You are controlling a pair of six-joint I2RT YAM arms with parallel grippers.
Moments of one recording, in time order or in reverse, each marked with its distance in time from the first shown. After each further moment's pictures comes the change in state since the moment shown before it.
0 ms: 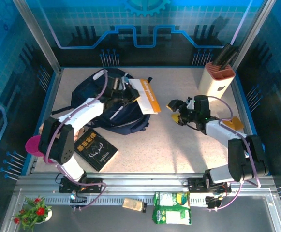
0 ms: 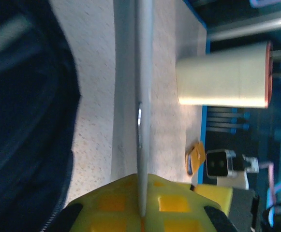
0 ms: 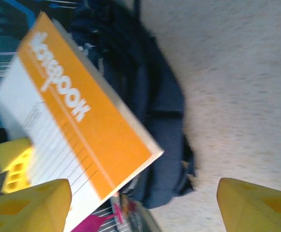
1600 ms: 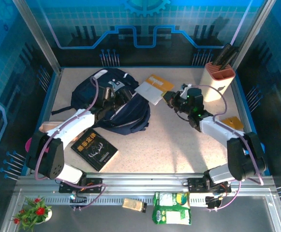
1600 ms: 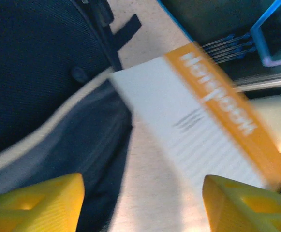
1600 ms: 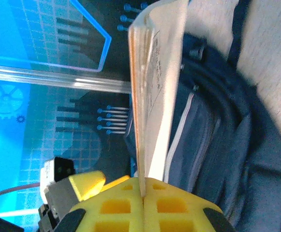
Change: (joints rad) left arm 0.015 -0.179 -0.180 -0.007 -0.252 0.118; right arm 0.096 -0.015 0.109 0.153 0.192 -0.017
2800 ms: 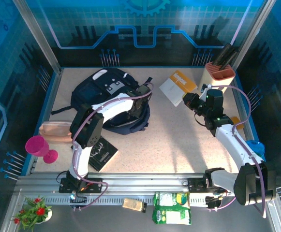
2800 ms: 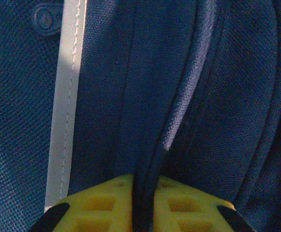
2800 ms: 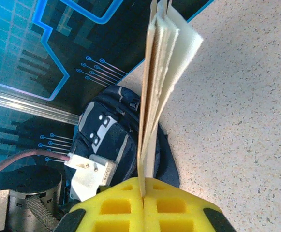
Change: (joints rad) left arm -0.249 0.597 0.600 -0.702 -0.592 0.722; right arm -0.175 -0.253 -0.016 -0.356 0.074 -0.325
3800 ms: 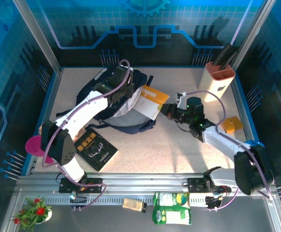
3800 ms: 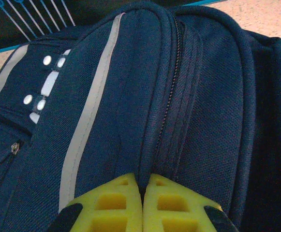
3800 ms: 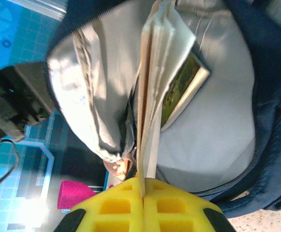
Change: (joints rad) left arm 0.098 -0.388 -0.077 0.245 0.132 -0.044; right arm 0.272 0.145 -0.113 0.324 -0.182 0.158
